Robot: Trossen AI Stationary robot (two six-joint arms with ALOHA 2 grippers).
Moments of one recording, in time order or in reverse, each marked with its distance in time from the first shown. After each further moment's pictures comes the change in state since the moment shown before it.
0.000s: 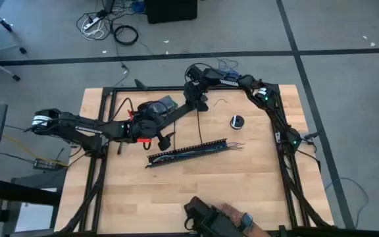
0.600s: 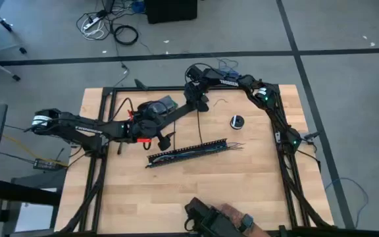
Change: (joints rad) left arm 0.000 0.000 0.000 0.000 0.003 -0.011; right arm 0.004 -0.002 0.000 -0.016 0.034 0.006
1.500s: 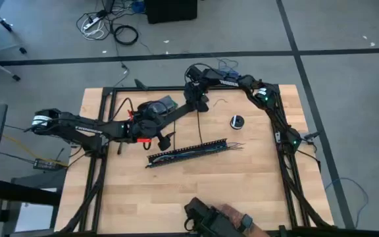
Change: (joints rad) left arm 0.000 0.000 0.000 0.000 0.000 0.000; right arm 0.002 0.000 0.000 0.002 -0.025 -0.001
